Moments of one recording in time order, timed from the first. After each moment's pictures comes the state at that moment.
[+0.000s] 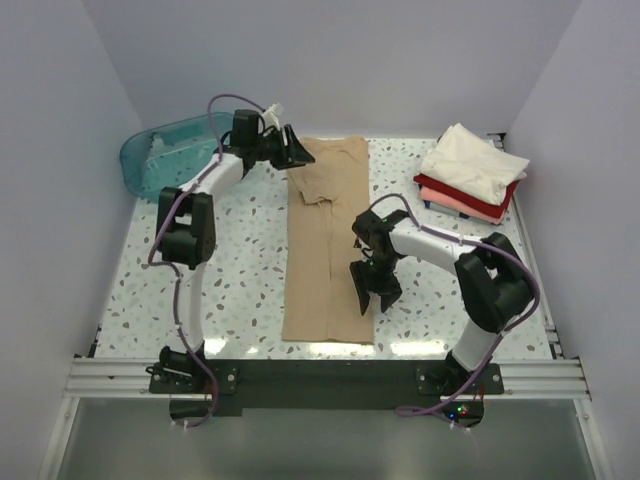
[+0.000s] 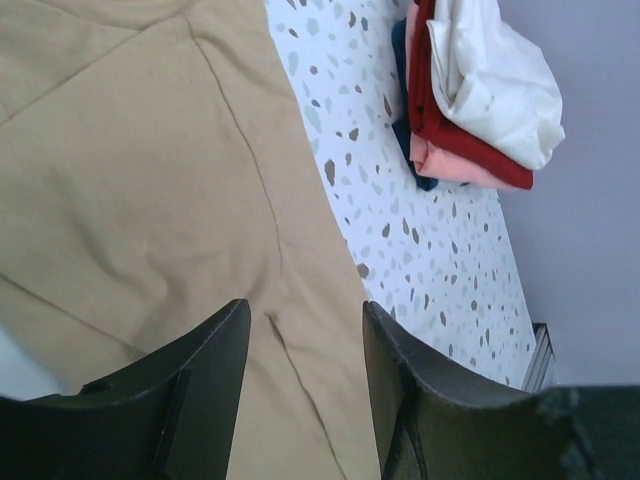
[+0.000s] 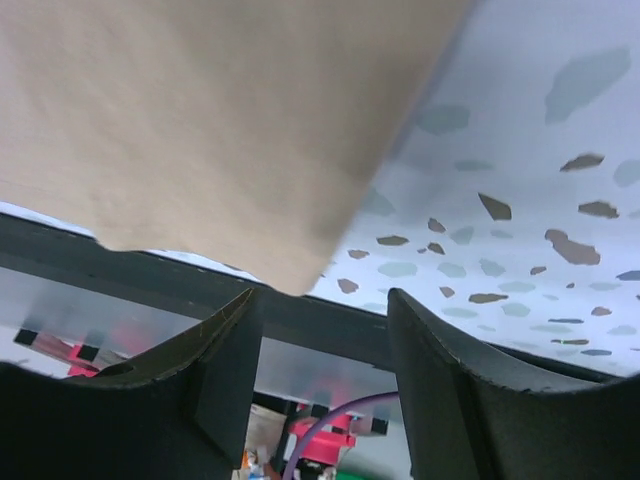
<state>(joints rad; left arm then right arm) -0.21 2.32 1.89 -0.12 0.74 -0.55 0.63 1.74 1.14 -1.02 -0.26 0.43</state>
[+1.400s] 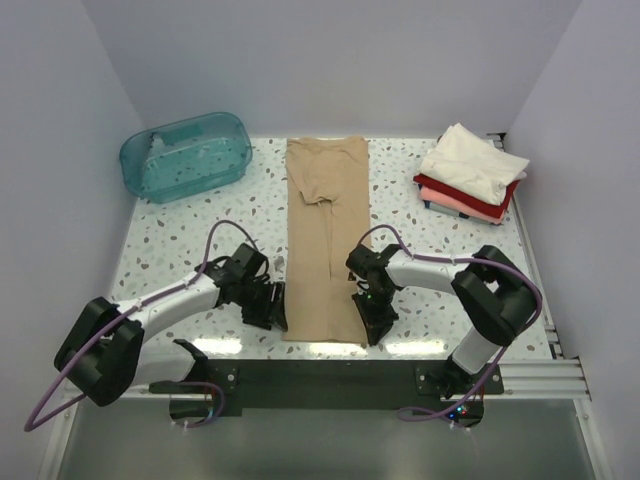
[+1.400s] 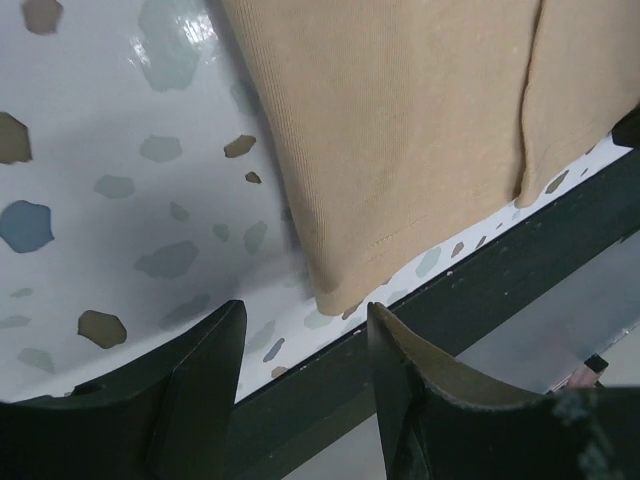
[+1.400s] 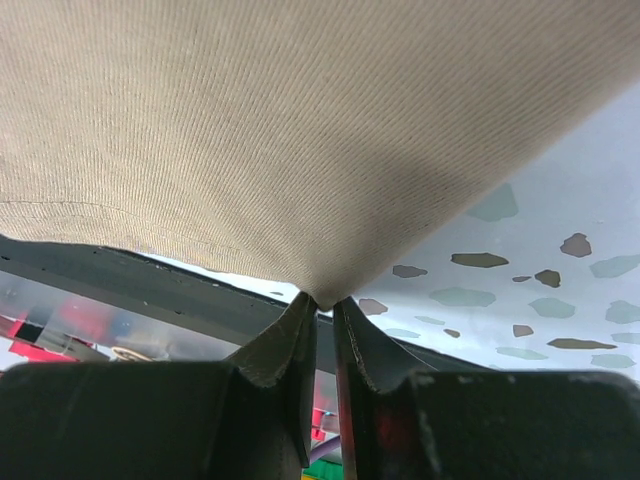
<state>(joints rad) -0.57 1.24 0.56 -0.54 0.41 -0.49 0.79 1.66 0.85 -0.84 -0.31 0.48</state>
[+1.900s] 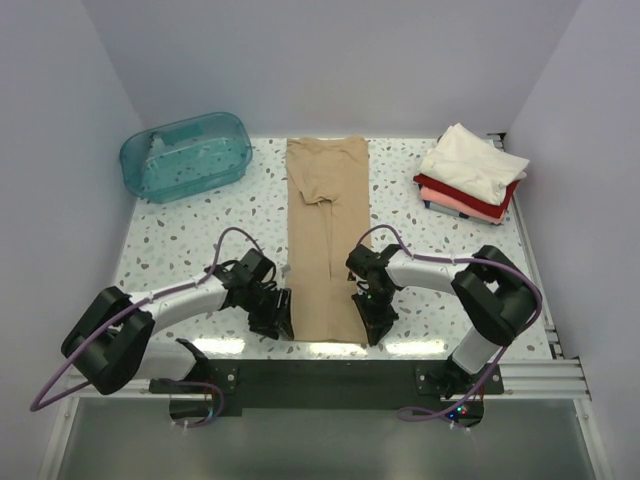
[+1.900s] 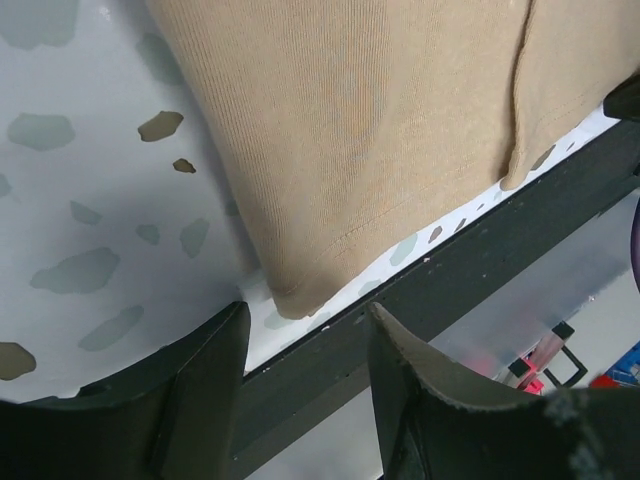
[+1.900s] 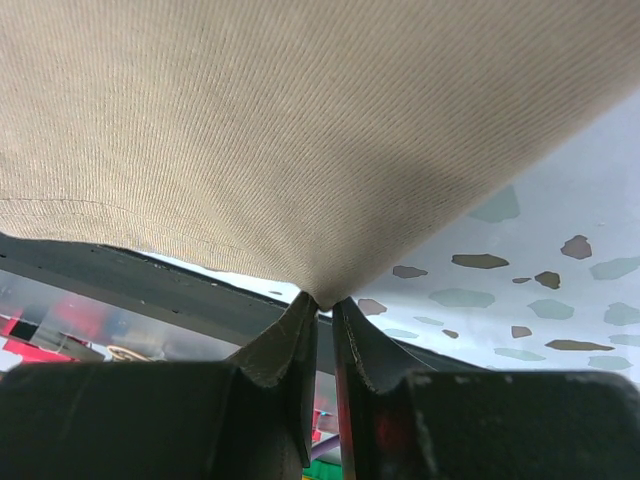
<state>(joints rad) -0.64 1.30 0.53 -0.48 0.47 -0.57 0.79 1.66 0.85 -0.84 -0.31 0.47</state>
